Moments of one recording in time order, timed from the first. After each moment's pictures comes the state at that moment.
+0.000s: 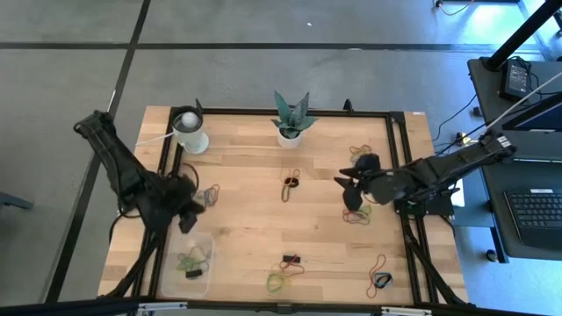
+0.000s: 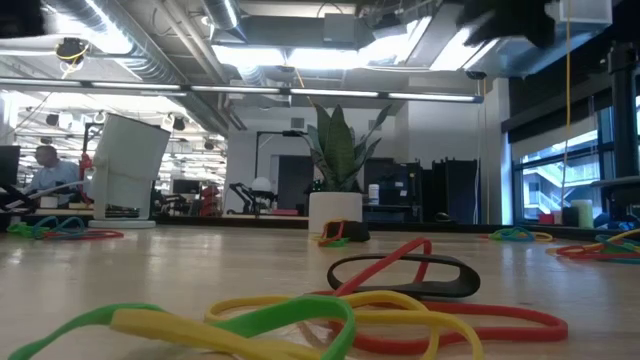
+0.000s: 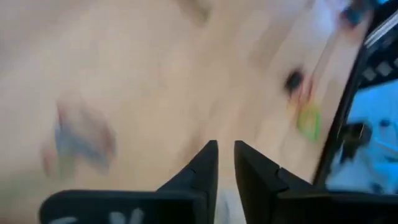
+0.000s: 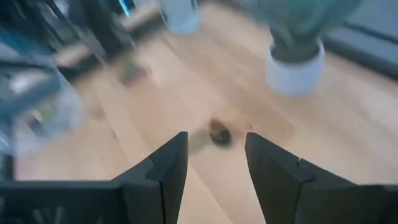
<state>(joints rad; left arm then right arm) -0.82 0.90 0.91 -1.04 -0.56 -1.40 0.39 1.05 0.96 -0.67 0.68 0.85</state>
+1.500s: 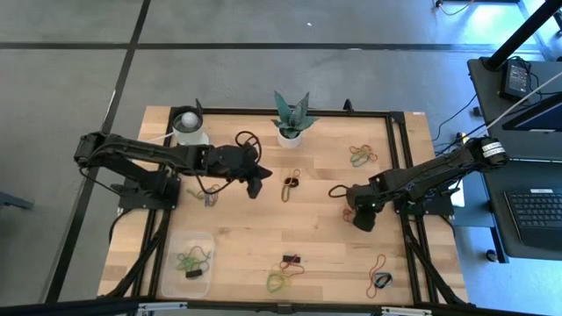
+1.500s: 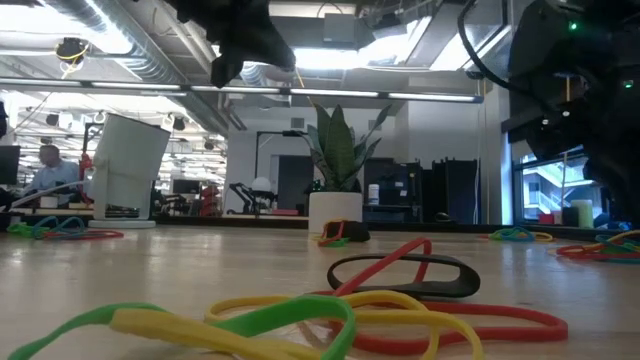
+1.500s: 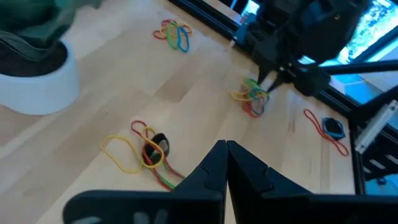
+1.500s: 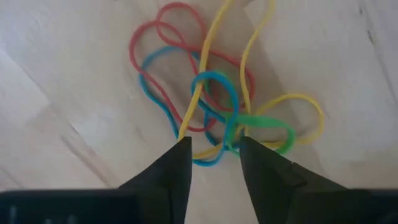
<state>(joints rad) -0.02 1.27 0.92 -0.17 -0.17 -0.59 0.22 1.24 0.58 -0.80 -0.16 0.79</state>
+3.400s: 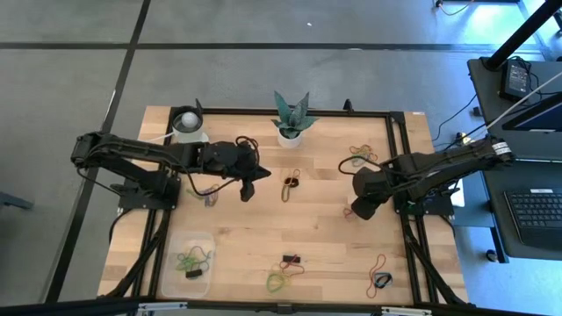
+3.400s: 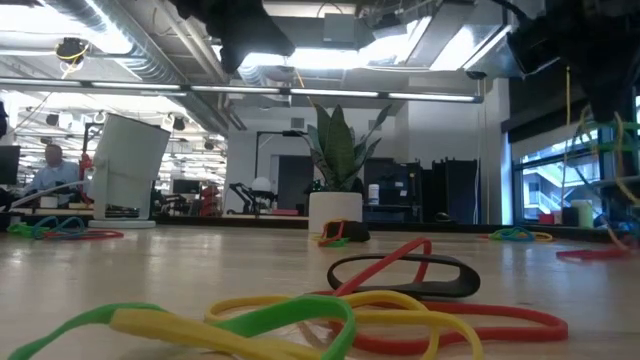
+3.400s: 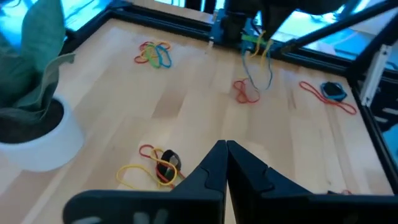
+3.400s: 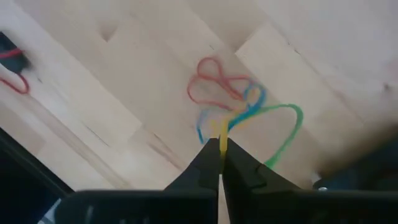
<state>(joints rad) 0.00 1.22 0.92 -0.18 -0.09 -0.26 0.22 1.15 0.96 -1.18 -0.08 1.04</state>
